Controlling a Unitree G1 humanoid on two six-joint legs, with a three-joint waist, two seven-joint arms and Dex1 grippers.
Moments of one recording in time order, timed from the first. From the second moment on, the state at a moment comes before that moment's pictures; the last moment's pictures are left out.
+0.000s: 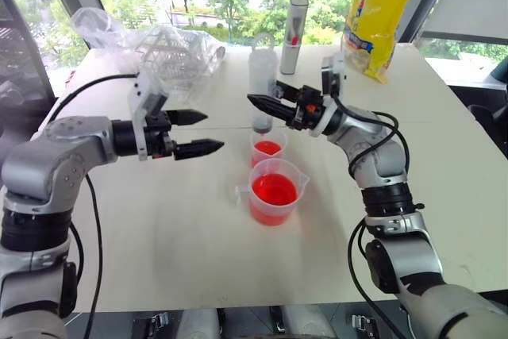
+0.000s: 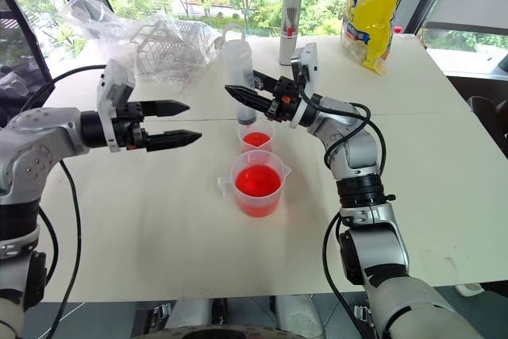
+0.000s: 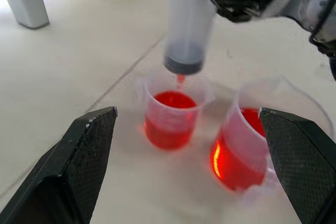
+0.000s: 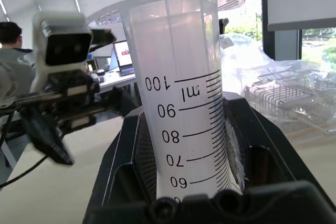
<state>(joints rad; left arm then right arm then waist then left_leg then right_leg) -0.55 0.79 0.12 -0.29 -0.67 0.89 -0.98 -0.79 -0.26 -0.01 0.22 0.46 0.29 0.99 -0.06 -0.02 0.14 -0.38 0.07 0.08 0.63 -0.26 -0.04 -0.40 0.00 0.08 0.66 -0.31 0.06</state>
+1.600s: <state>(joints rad) -0.41 0.74 0.07 -0.40 -0.66 0.75 -0.87 -1.03 -0.46 -0.13 0.50 0.32 1.61 0.17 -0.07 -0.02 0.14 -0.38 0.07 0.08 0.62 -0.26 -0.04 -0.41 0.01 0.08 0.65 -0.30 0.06</state>
